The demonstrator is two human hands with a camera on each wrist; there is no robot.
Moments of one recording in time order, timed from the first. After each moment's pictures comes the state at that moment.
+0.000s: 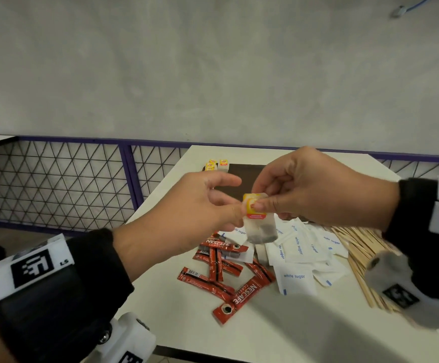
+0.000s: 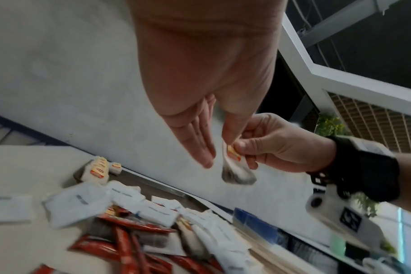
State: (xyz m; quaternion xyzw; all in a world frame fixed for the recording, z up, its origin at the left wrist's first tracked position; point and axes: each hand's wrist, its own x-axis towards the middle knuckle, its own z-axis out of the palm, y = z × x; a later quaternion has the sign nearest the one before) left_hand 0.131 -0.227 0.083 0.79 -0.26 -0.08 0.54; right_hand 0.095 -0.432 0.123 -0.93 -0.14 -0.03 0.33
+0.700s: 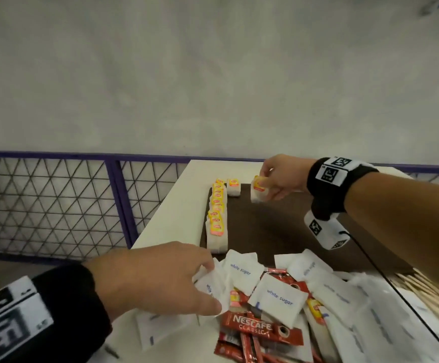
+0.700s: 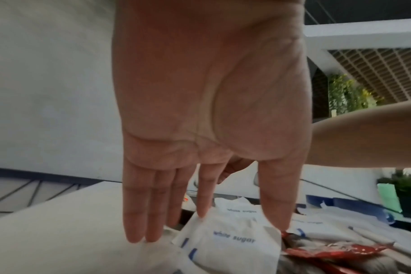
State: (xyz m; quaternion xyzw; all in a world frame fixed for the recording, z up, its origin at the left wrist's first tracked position) left_hand 0.259 -0.191 0.052 0.94 -0.25 -0.24 0.05; right_hand 0.385 -0.476 0.059 -0.94 0.05 0.03 0.35
